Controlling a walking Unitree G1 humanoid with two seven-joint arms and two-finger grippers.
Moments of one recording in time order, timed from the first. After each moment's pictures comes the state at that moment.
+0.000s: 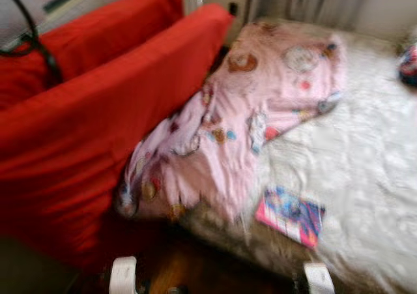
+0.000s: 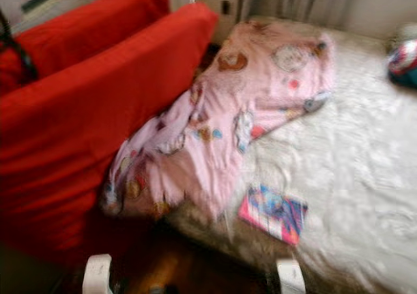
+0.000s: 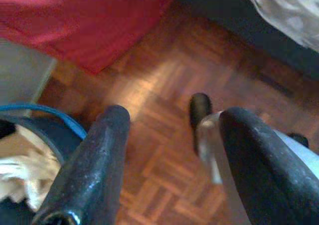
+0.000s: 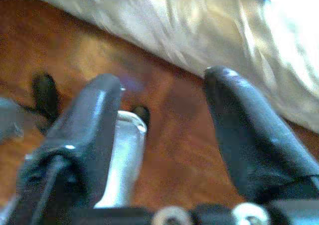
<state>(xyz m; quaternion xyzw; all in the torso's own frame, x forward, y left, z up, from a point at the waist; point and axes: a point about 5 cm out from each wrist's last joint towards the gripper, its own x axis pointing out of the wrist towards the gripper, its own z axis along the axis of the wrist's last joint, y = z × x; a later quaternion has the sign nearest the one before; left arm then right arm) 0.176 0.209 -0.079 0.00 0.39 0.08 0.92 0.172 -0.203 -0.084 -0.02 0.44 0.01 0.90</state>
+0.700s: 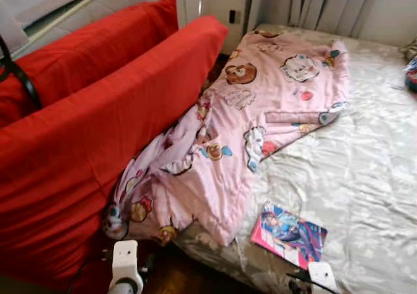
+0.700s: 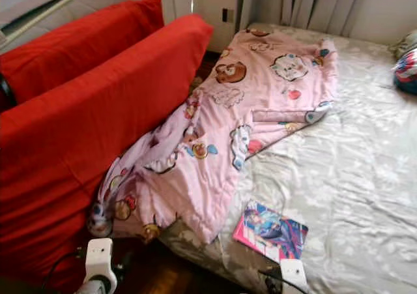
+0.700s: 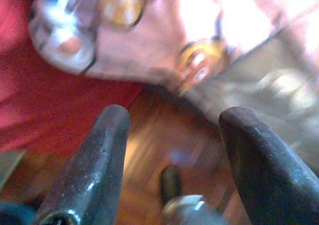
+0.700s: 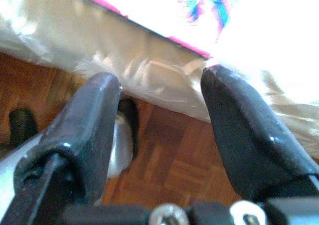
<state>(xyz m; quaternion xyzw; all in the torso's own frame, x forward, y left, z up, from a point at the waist) 0.220 0.195 -0.048 -0.03 0.26 0.05 0.96 0.164 -0.216 -0.082 0.01 0.39 -0.04 0.92</state>
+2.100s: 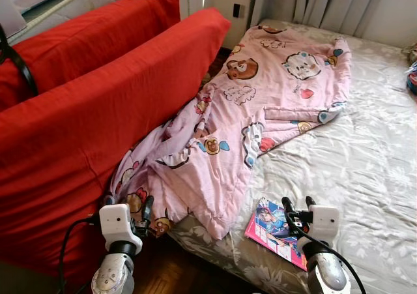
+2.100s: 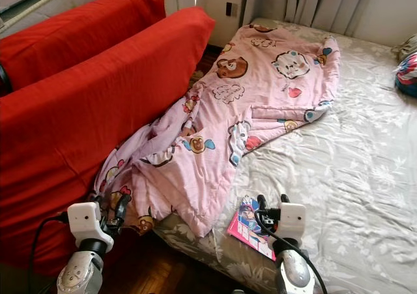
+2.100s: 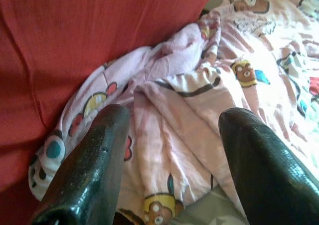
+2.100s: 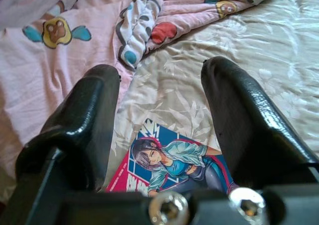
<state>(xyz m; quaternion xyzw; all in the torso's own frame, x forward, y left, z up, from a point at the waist) 0.242 0.188 0.041 -0.04 0.02 0.03 1.00 0.252 -0.183 0.012 0.03 0.07 -0.01 1.00</state>
